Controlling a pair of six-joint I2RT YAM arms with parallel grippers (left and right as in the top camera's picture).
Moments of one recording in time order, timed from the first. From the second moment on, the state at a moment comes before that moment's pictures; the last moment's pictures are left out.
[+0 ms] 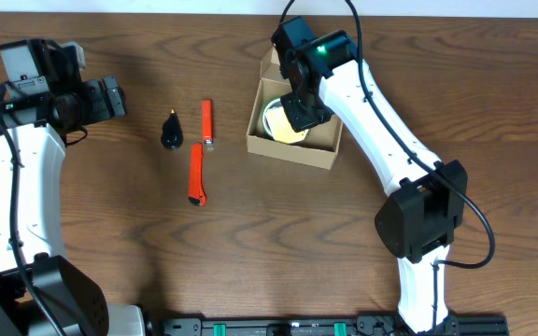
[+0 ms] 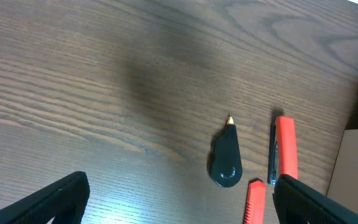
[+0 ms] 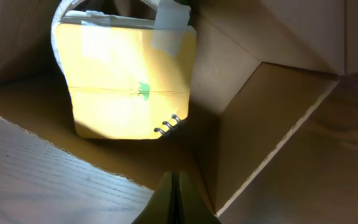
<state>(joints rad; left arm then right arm) 0.25 1.60 1.38 -0.74 0.20 -0.04 0.49 2.15 2.10 -1.39 0.12 0.14</state>
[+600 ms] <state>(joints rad) 0.25 1.60 1.38 -0.74 0.20 -0.04 0.47 2.15 1.94 -1.30 0.12 0.14</state>
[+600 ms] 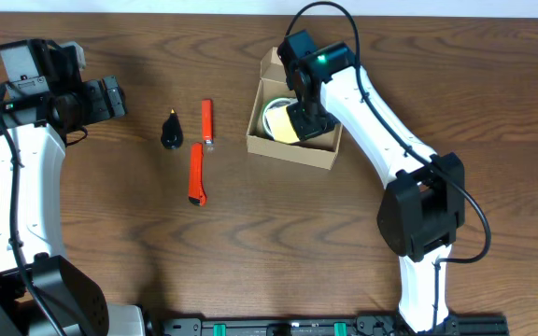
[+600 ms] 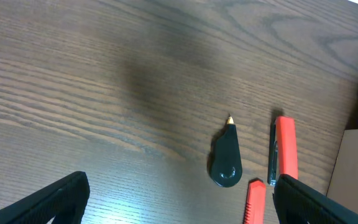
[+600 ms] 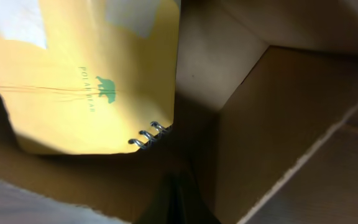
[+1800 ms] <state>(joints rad) 0.25 1.60 1.38 -0.74 0.20 -0.04 0.47 2.15 1.84 -1.00 0.07 0.12</state>
